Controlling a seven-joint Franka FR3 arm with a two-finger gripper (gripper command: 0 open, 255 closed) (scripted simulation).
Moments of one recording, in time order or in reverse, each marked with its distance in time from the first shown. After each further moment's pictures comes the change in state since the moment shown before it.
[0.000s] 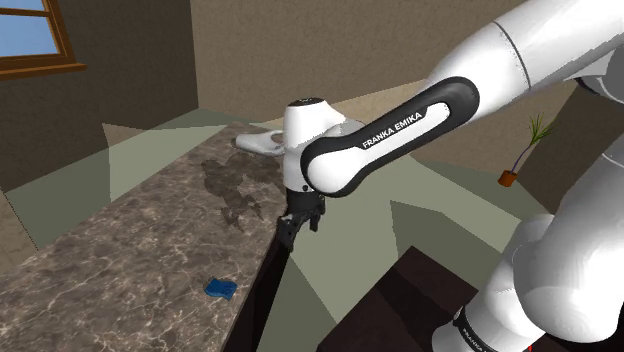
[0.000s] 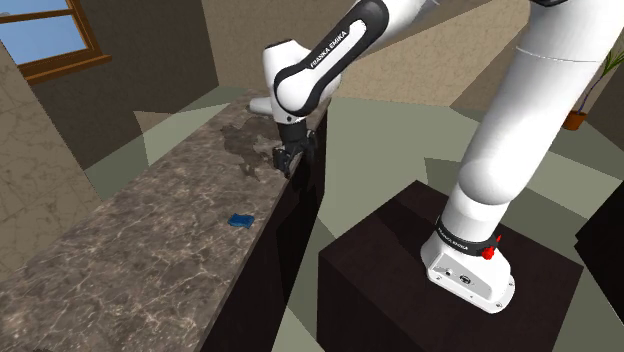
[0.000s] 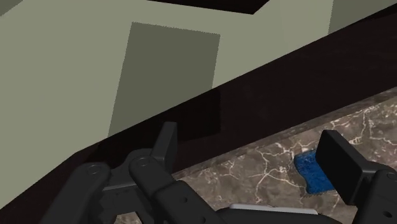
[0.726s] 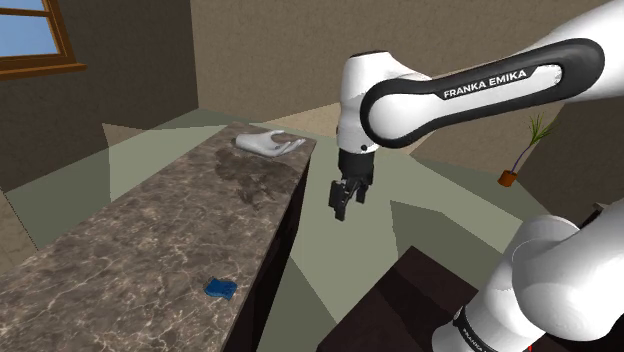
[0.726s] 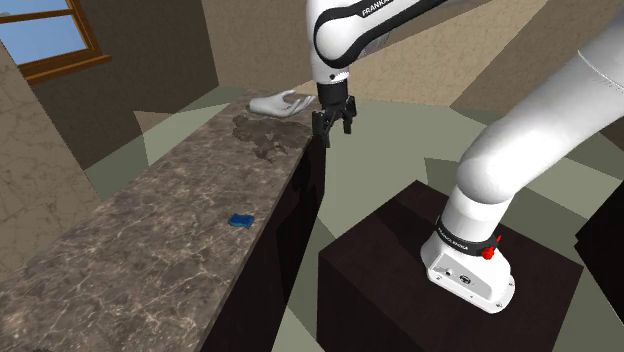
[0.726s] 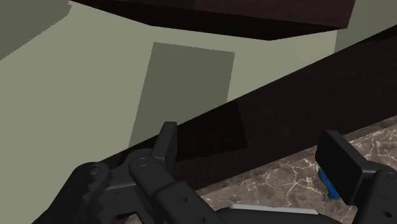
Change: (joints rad) arm -0.050 -0.385 -0.106 -0.119 0.019 -0.287 -0.163
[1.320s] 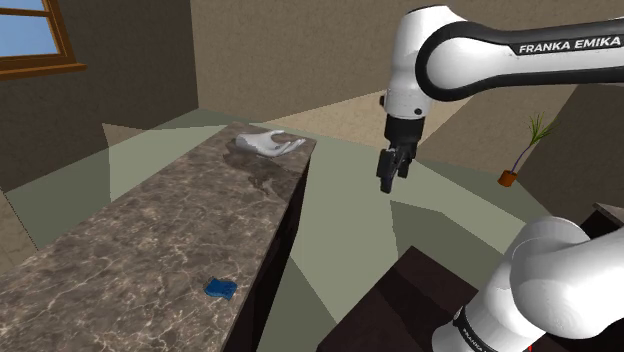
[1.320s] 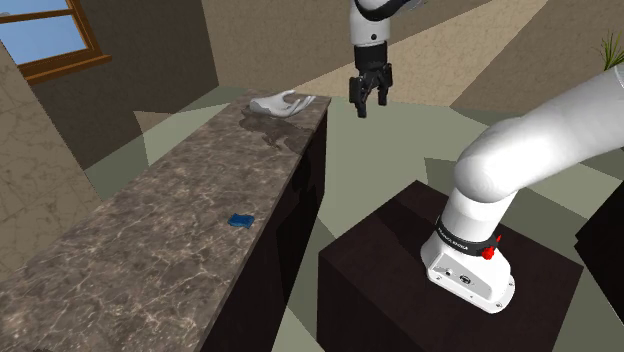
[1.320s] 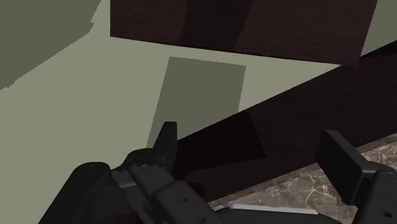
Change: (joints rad) arm -0.060 -0.245 -0.106 0.019 -0.070 -0.281 -0.125
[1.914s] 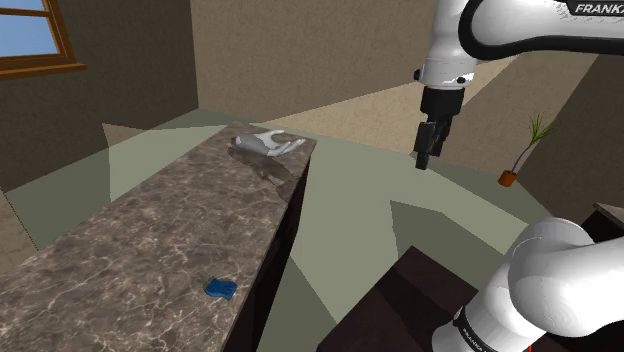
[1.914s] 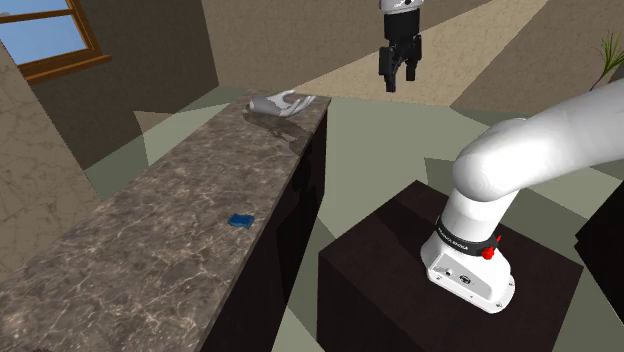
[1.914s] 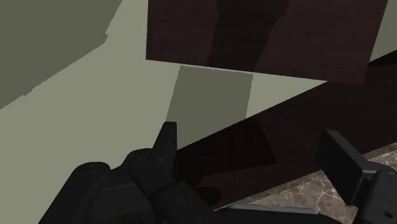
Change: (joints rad) arm -0.048 -0.104 -0.077 0.097 -0.074 -0.207 -0.100
